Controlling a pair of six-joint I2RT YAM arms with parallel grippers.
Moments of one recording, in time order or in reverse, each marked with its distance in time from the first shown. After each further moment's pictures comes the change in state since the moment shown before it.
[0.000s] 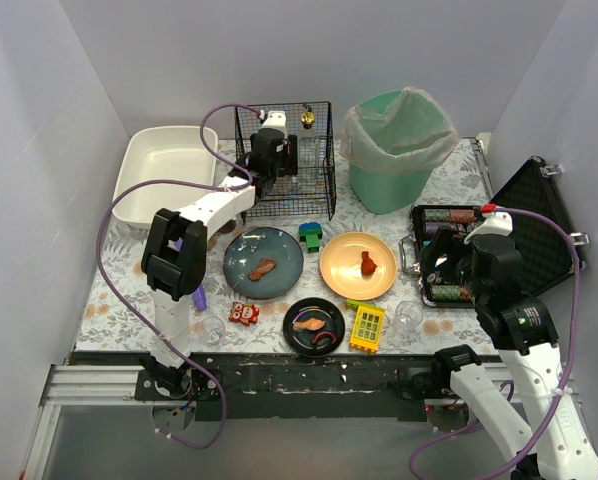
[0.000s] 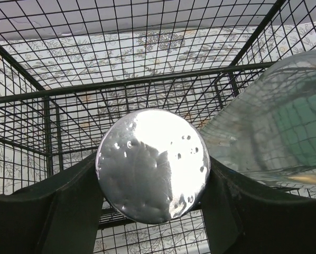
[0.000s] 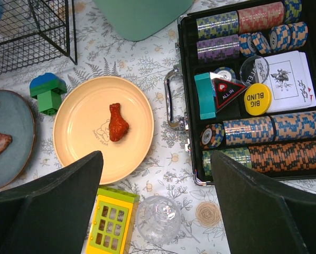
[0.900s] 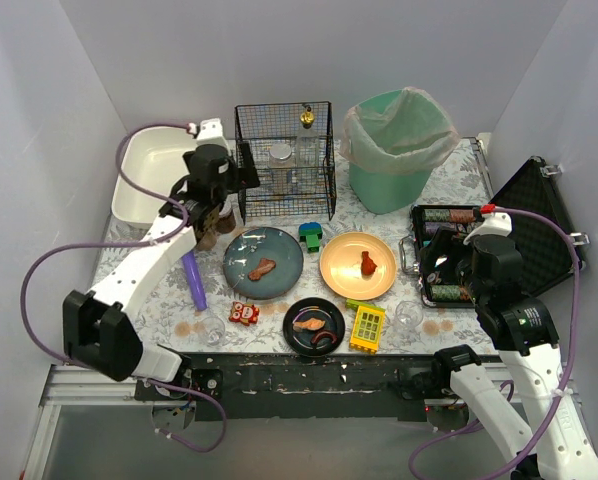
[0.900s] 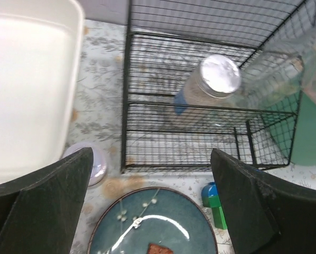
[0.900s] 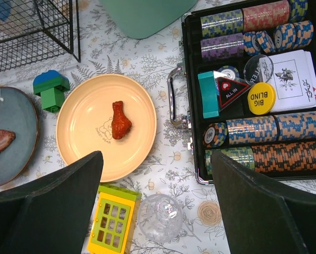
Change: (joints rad) left arm 0.045 -0.602 -0.391 -0.161 -0.046 -0.126; right arm 0.000 -0.004 0.000 -0.005 -0.013 0.000
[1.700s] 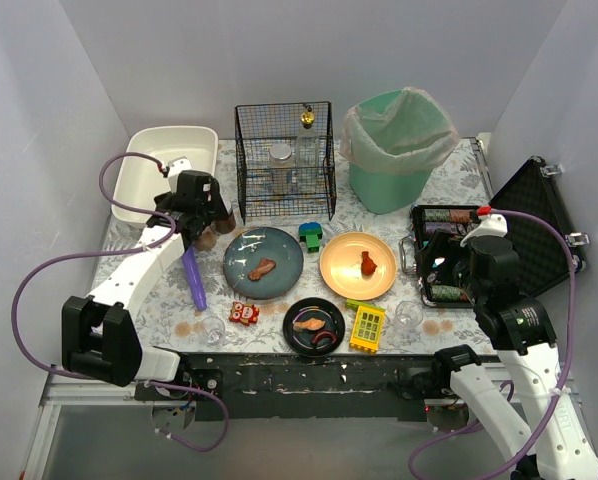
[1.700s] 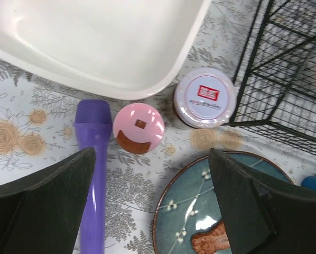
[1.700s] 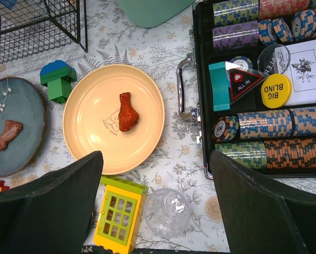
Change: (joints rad) left arm 0.169 -0.089 -0.194 -0.248 -0.119 -0.164; right arm 0.000 -0.003 -0.021 -0.002 -0.047 0.019
